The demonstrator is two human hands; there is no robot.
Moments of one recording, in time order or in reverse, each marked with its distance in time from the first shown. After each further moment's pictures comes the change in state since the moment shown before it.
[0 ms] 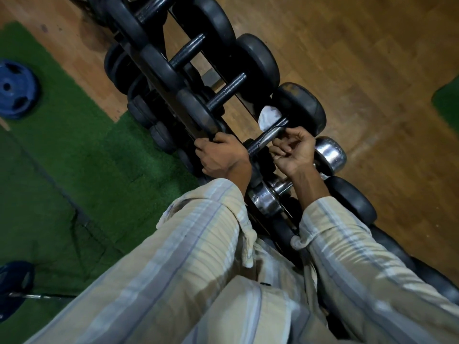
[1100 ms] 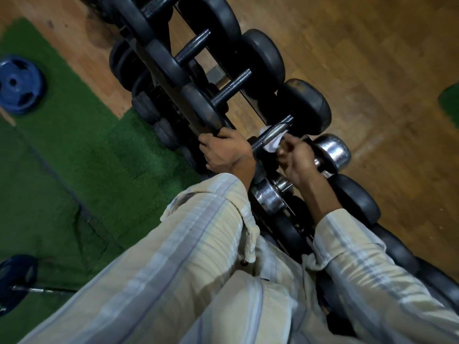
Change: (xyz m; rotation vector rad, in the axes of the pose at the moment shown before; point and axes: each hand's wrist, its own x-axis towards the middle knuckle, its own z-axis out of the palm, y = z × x) left_hand 0.001 0.000 -0.001 -0.002 0.008 0.013; right_hand -0.023 0.011 0.003 -0.508 0.130 -0.053
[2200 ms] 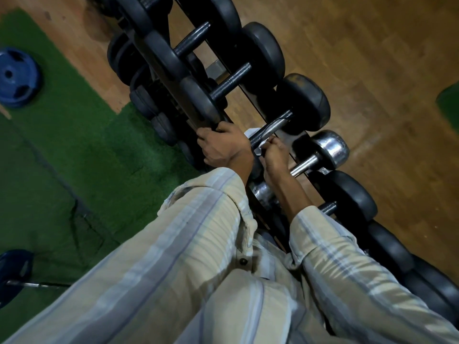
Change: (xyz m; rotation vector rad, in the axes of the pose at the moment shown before) left_hand 0.002 -0.002 0.002 -0.007 -0.004 -0.015; right_hand 0.001 0.046 0.033 -0.168 0.133 -0.133
